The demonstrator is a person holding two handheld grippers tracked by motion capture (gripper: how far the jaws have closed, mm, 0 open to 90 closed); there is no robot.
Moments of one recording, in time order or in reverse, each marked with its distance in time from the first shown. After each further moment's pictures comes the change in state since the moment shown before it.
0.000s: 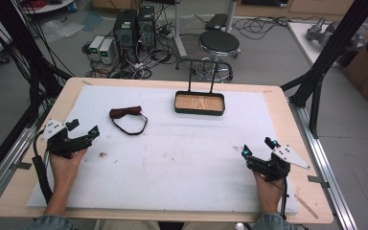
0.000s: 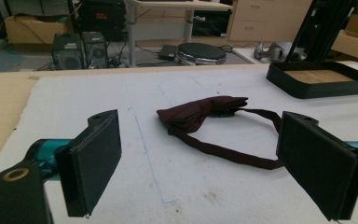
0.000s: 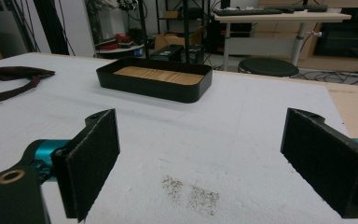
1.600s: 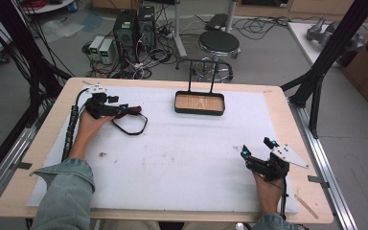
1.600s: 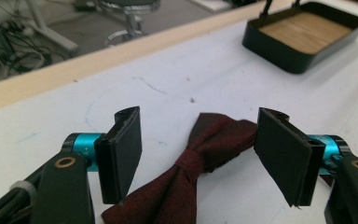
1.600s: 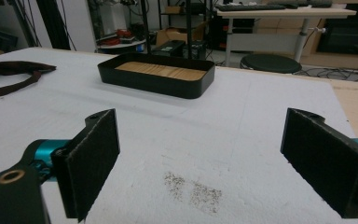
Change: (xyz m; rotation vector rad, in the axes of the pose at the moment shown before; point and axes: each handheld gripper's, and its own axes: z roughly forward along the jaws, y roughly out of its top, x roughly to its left) left arm 0.017 0.033 0.167 0.314 -0.331 0.152; right arm 0.001 0.000 0.002 0.019 0.008 0.000
